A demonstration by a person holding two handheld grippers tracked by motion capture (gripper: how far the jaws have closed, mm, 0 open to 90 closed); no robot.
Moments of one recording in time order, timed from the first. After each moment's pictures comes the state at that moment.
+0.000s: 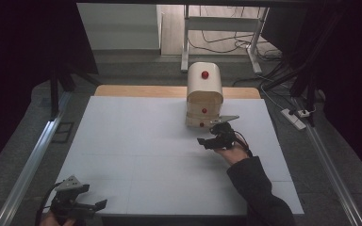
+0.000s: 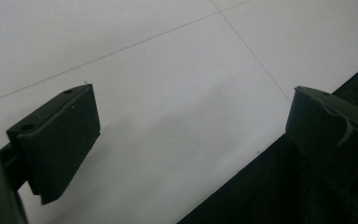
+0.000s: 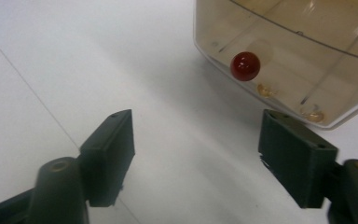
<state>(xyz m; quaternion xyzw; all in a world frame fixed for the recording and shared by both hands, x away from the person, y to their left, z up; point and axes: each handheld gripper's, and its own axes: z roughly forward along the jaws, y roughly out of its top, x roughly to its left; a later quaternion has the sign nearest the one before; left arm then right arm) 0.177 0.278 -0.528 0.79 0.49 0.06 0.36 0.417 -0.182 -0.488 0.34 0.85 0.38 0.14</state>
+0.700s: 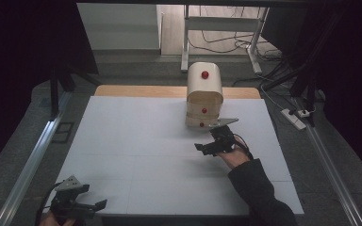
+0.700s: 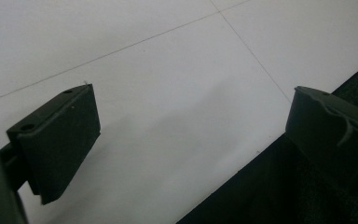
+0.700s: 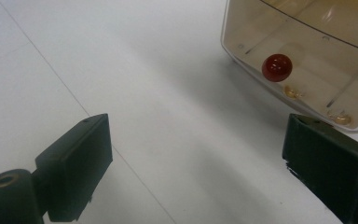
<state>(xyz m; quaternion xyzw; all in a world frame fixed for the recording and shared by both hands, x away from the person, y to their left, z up) 0.177 0.279 -0.528 0.79 0.49 0.06 0.36 0.402 -0.178 -0.483 0.31 0.86 0.39 0.12</state>
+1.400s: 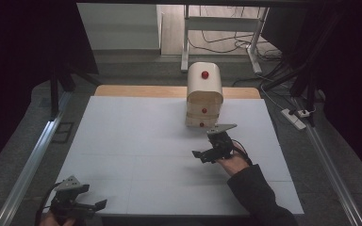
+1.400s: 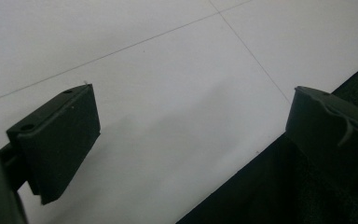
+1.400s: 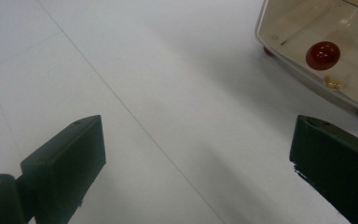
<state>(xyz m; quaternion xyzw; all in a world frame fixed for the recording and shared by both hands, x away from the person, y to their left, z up) 0.177 0.279 -0.528 0.79 0.49 0.06 0.36 0.383 -0.174 -0.487 0.30 0.87 0.39 0.11</state>
